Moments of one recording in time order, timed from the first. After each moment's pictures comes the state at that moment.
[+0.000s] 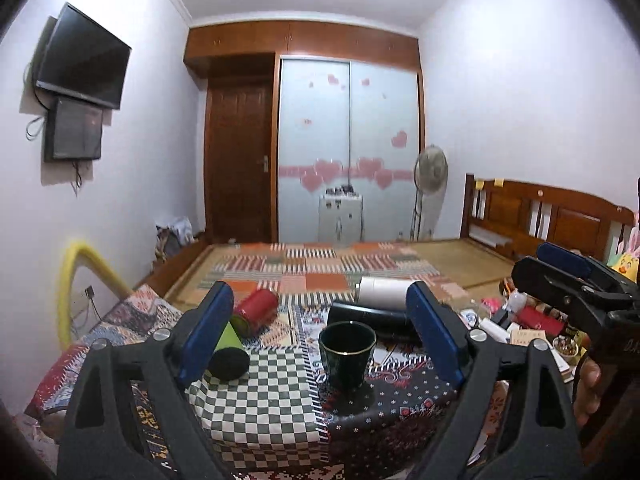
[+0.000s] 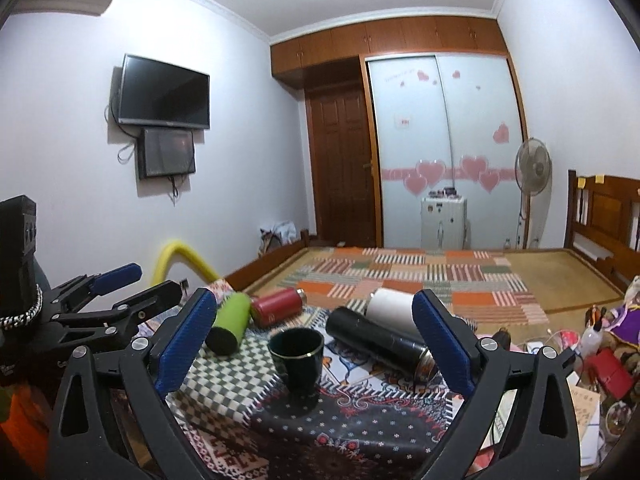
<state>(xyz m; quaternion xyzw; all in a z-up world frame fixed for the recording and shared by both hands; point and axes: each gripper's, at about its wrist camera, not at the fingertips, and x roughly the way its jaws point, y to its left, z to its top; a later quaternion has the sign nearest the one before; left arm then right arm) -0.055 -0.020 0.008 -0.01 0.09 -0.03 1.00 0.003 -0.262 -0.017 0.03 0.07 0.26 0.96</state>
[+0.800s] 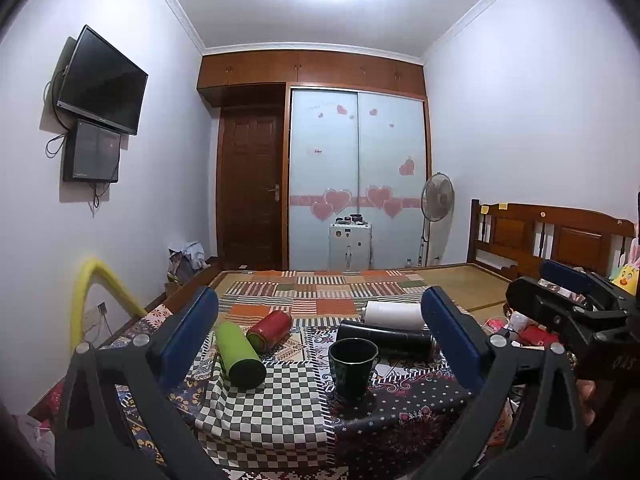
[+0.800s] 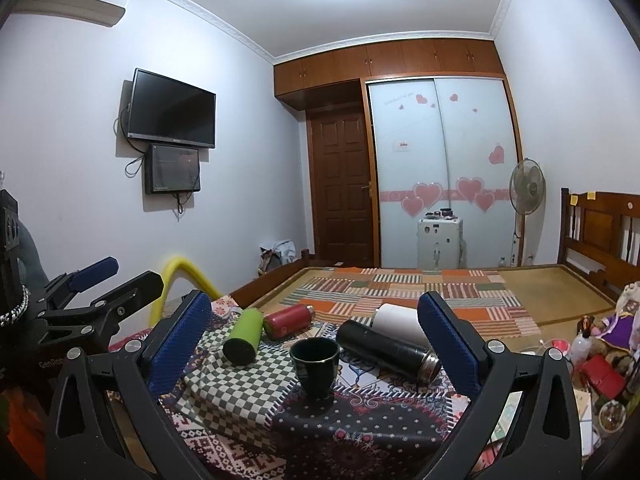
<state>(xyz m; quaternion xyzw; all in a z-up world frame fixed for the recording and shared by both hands) -0.100 -0.018 0.020 -0.01 0.05 -0.01 1.00 -0.033 -0.258 -0.016 0.03 0.04 0.25 0.97</state>
